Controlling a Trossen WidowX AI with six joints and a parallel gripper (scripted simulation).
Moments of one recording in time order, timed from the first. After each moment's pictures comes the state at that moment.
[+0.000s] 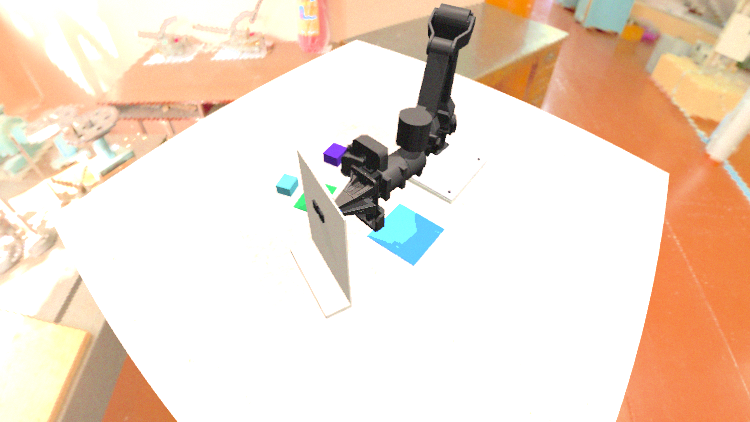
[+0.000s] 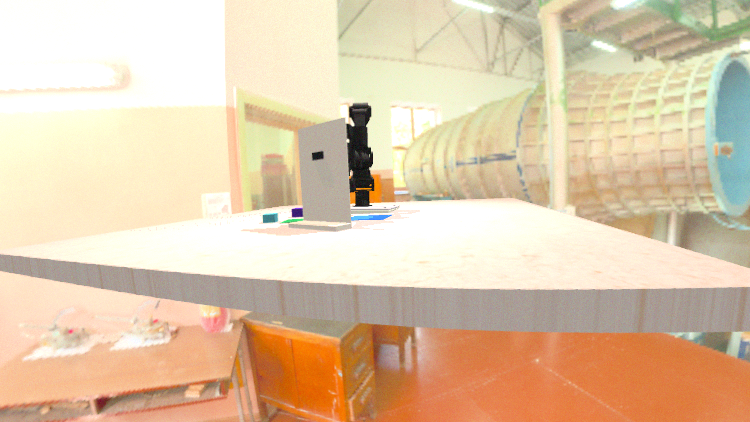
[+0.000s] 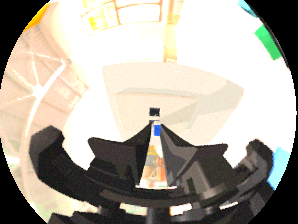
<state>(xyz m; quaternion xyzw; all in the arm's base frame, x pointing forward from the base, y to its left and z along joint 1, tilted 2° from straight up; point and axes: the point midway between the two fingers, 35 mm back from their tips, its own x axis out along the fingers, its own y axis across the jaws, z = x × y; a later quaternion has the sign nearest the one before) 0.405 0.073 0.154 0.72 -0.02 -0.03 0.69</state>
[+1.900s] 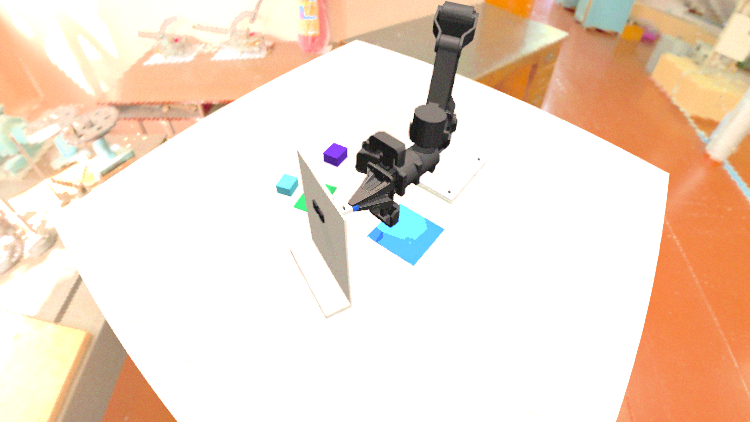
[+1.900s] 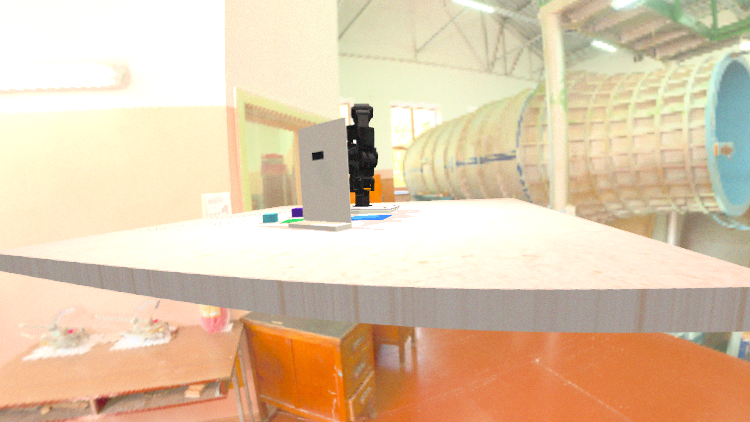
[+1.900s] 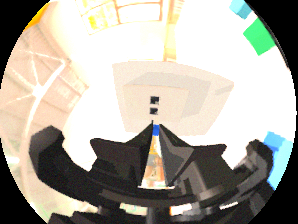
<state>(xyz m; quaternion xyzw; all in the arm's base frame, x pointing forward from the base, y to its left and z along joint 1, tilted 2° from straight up) 0.379 0.087 0.155 0.72 -0.02 -0.03 0.69</state>
